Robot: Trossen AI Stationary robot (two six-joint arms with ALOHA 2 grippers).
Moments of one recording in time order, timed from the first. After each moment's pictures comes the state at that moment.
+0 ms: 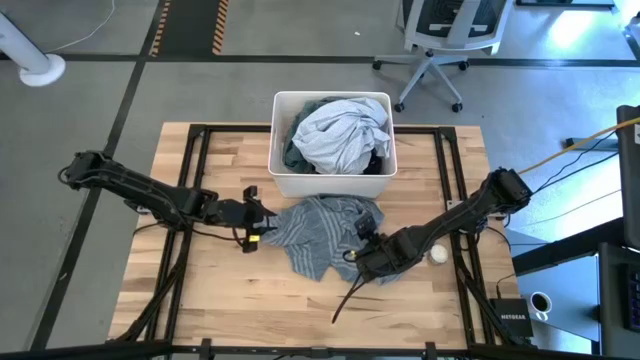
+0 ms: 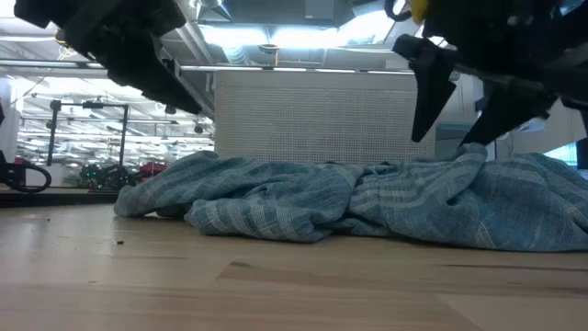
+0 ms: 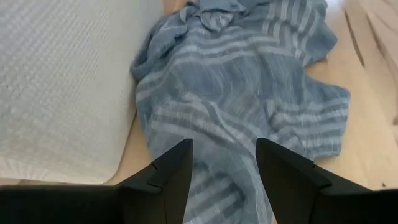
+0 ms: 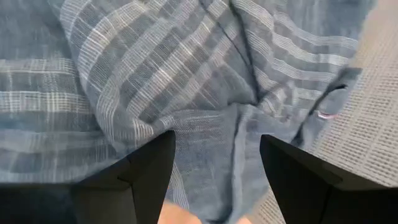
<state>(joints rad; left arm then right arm) -0.24 1.04 0.55 -0.14 -0.33 -0.13 0.48 1.68 1.13 -0.83 0.49 -0.22</state>
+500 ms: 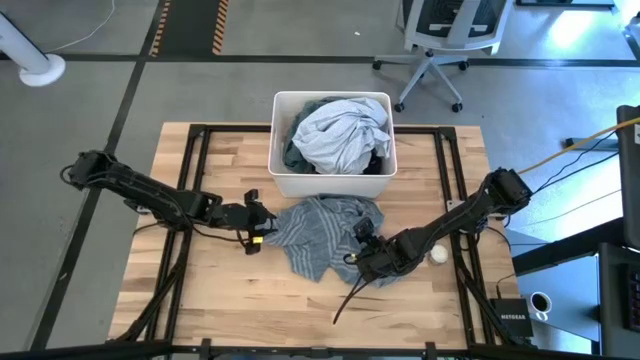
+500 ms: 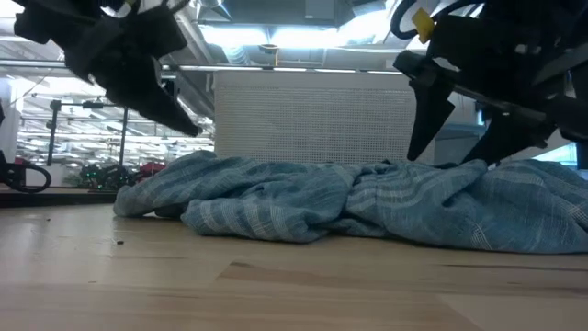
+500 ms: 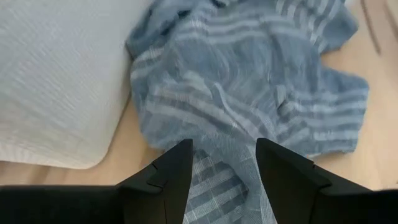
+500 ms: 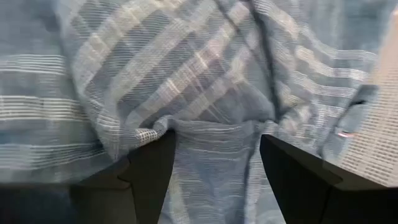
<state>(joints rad) -0.24 1.10 0.50 -0.06 -0.33 -0.19 0.48 1.68 1.01 -0.62 0.49 -0.27</state>
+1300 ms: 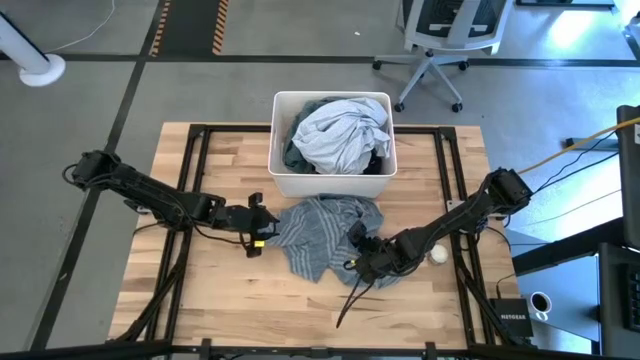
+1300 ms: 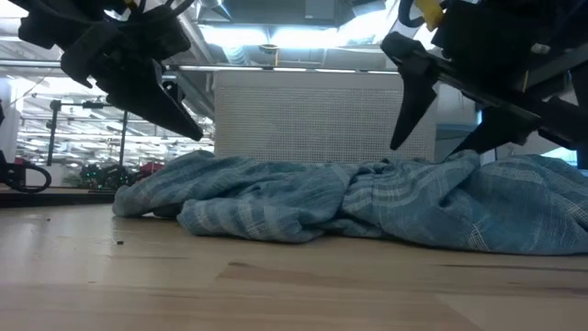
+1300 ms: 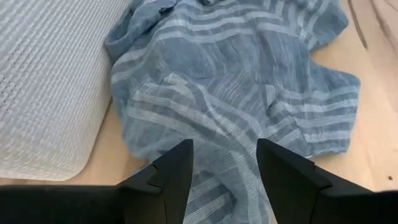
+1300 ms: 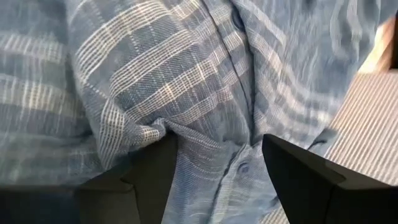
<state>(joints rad) -0.24 1.16 0.50 -0.01 -0.29 -0.16 0.48 1.68 1.01 -0.54 0.53 -0.52</state>
